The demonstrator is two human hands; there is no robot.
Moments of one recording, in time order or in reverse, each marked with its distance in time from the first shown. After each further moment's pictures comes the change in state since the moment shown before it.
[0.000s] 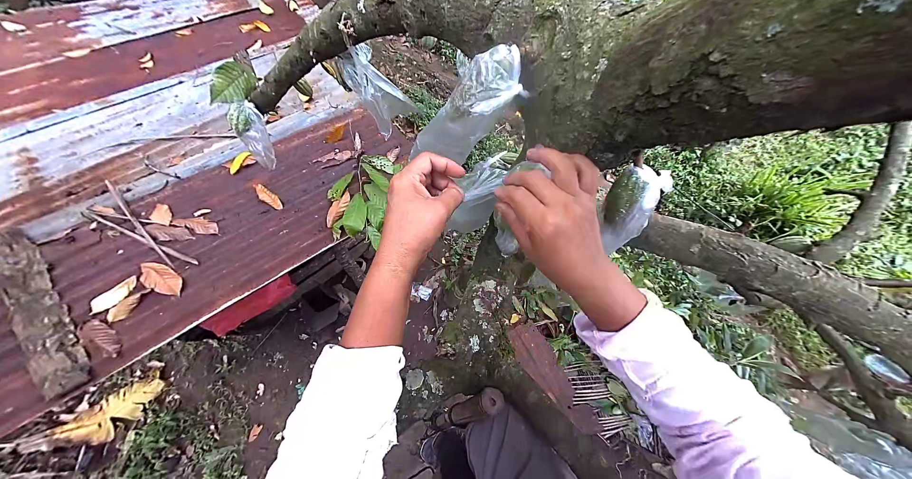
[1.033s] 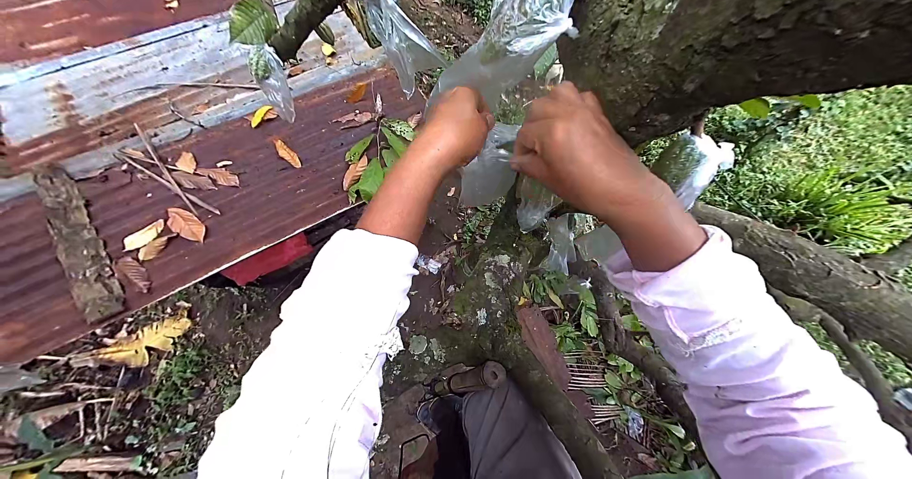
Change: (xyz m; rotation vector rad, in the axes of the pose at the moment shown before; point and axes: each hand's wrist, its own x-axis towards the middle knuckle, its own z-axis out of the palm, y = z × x) left_hand 0.059 0.027 0.008 0.561 -0.316 -0.348; right_hand 0.058 0.019 -0.005 0.146 -0.543 -0.051
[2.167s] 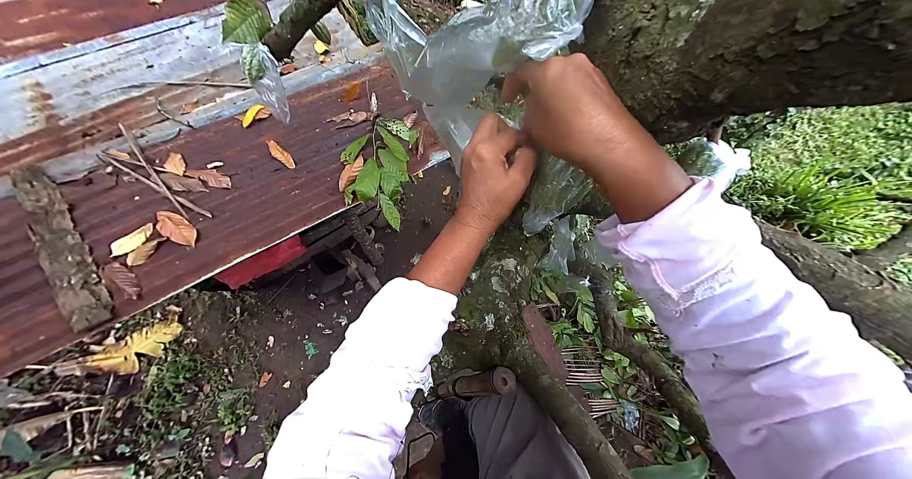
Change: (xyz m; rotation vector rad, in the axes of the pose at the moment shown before) left_hand -0.004 -0.033 0.081 -0.317 0.607 0.590; right_hand 0.056 -0.011 -0.018 0.072 -0.146 0.393
